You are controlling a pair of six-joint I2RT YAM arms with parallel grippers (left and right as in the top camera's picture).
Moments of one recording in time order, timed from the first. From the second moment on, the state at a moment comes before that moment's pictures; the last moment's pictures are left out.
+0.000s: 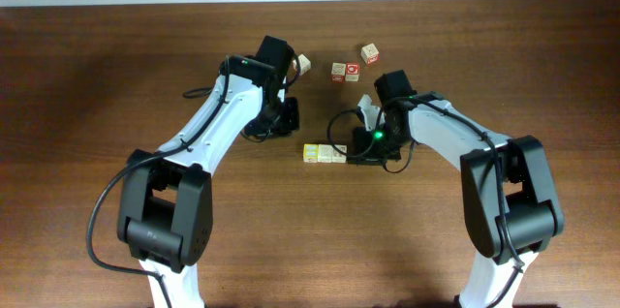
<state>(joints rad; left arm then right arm) -0.37 2.01 1.61 -1.03 0.12 -0.41 0.27 1.99 1.24 -0.70 -0.53 0.18</state>
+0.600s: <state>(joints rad) -0.37 2.13 1.61 -0.98 0.31 -0.25 0.22 1.99 1.24 -0.72 -0.58 0.15</state>
